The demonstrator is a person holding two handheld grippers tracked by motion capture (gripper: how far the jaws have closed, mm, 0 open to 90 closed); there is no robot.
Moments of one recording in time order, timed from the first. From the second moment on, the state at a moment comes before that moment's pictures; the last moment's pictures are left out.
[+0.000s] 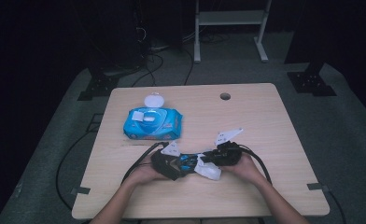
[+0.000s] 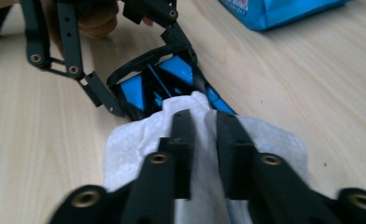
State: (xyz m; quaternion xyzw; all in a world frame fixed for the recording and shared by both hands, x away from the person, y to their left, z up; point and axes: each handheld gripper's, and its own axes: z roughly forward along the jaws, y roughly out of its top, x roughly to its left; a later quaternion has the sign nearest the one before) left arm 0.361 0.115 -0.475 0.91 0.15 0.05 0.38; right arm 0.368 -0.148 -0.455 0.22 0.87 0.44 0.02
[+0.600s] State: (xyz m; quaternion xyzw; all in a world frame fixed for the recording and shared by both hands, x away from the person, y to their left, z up) left arm 0.360 0.113 -0.476 0.91 0.15 0.06 0.38; right arm 0.355 -0.103 -0.448 0.16 0.89 0.42 0.04
